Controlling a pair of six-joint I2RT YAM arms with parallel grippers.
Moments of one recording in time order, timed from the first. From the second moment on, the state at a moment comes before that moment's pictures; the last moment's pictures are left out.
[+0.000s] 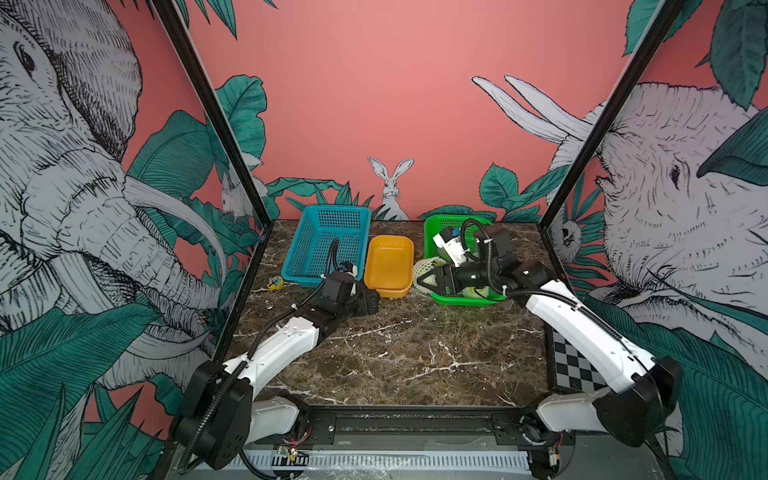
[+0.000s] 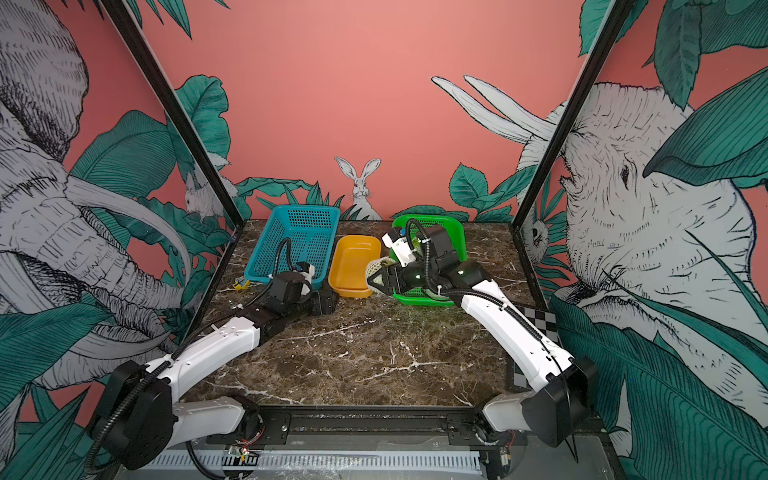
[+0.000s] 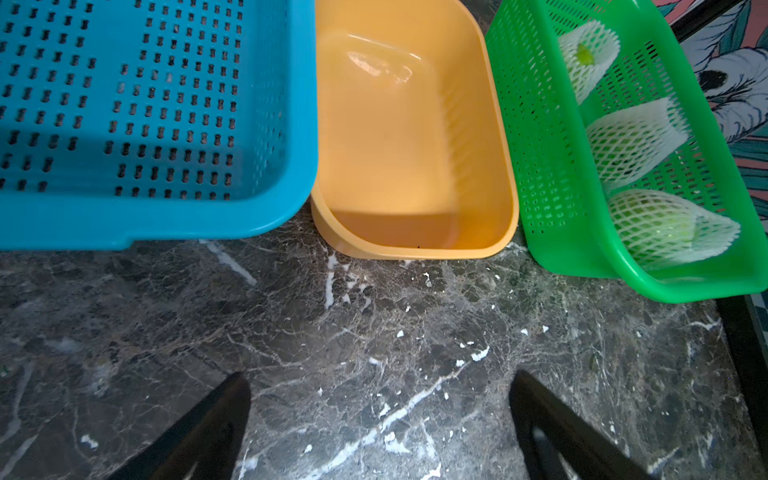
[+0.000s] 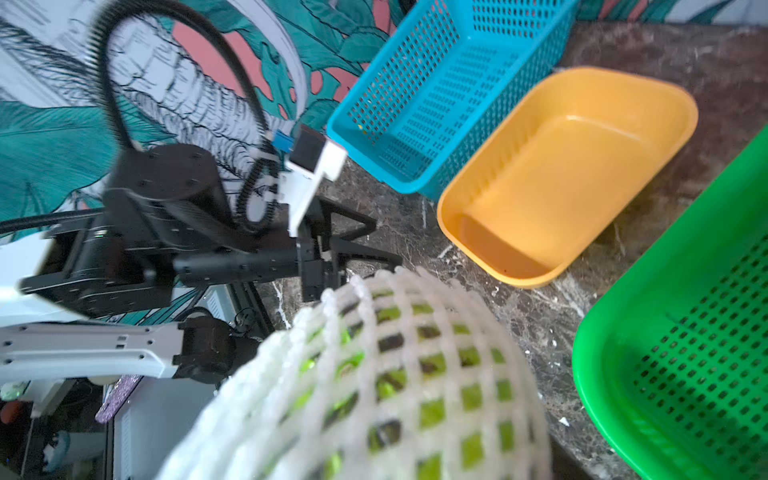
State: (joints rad) left arm -0.50 1.24 0.70 -0.17 0.04 -0.48; right arm 0.55 1.36 1.38 -0.65 -0.60 0.16
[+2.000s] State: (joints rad) left arm -0.50 1.30 0.66 -0.07 0.12 -0.55; right arm 0.34 1.46 1.51 -0.65 -0.57 -0.04
